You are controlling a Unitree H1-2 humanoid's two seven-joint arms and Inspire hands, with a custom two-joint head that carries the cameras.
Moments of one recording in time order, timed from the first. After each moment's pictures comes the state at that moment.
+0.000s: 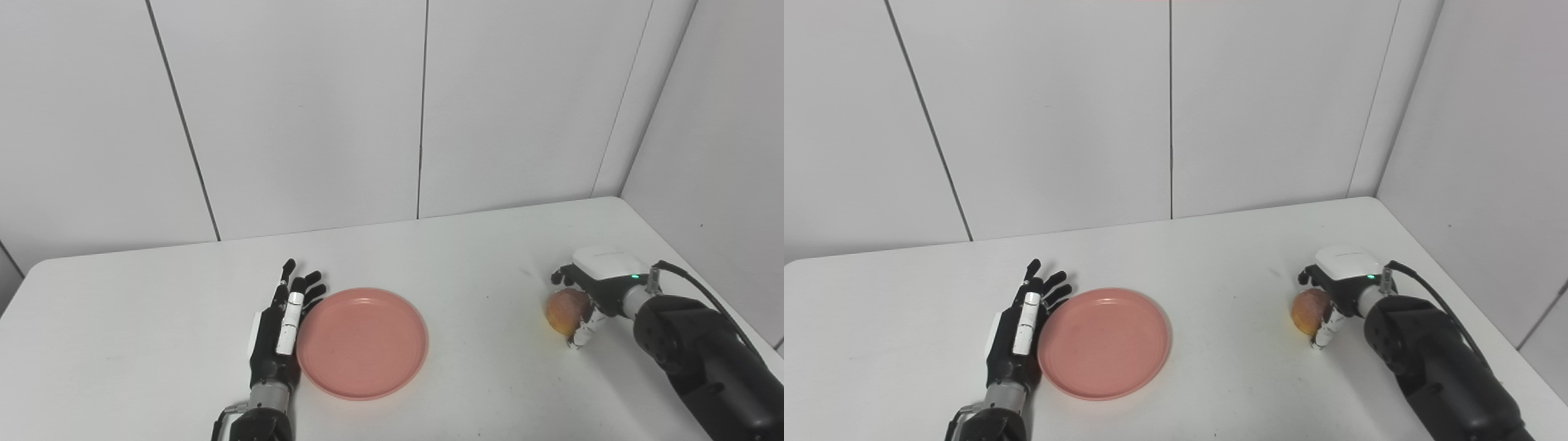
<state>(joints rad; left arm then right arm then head) -0.46 -0.13 -0.01 0.48 -0.08 -0.14 0.00 -0.44 -0.66 0.16 0.01 -0.97 0.31 0.55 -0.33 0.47</state>
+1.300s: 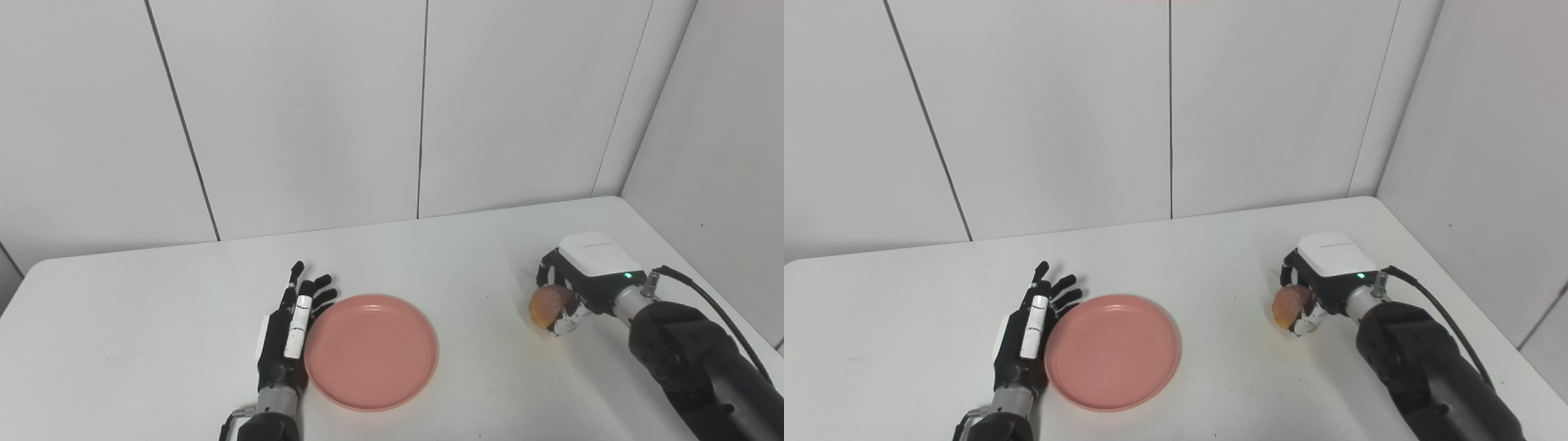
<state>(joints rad) -0.44 -0.15 -0.03 0.44 -0.08 -0.12 0.00 -0.40 -0.66 0.17 -0.21 -0.90 0.32 0.47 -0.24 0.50</state>
